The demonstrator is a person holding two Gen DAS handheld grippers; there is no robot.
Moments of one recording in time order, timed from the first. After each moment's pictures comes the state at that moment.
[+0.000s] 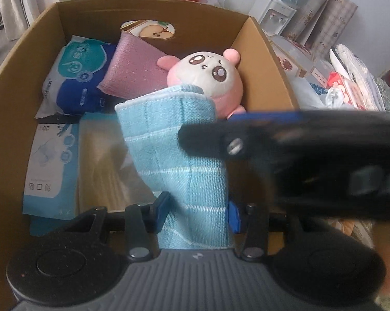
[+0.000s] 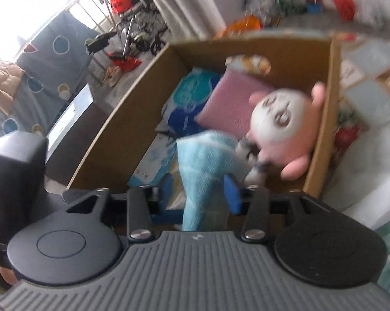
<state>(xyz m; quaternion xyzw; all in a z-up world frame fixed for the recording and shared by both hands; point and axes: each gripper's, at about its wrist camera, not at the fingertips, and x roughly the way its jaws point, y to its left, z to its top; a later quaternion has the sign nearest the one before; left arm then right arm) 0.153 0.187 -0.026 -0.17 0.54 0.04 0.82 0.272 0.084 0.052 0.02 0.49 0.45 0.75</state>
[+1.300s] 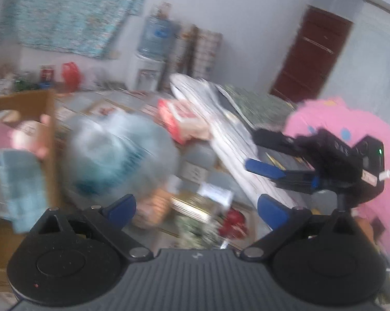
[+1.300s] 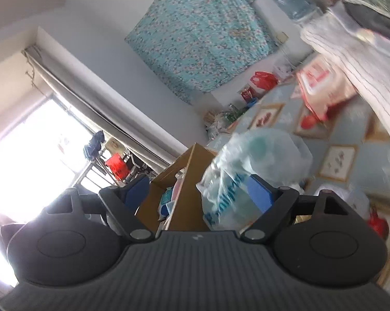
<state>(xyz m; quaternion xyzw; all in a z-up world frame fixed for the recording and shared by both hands) 0.035 -0.028 0.052 -0.10 0.35 -0.17 0.92 0.127 -0.312 0.043 0.36 0.30 0.32 0.83</state>
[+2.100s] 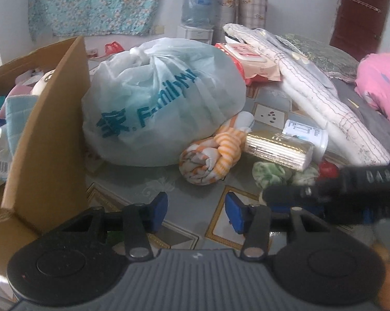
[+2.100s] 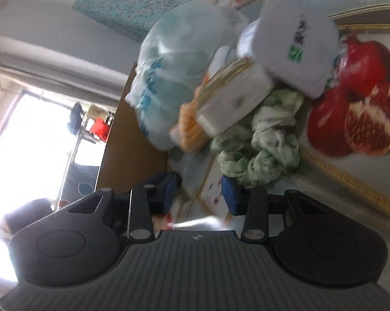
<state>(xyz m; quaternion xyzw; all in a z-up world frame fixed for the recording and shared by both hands) 0.068 -0.035 -0.069 -0.01 0.41 -0.04 0.91 0.140 -0.272 -0.118 0.41 0.46 0.30 0.73</state>
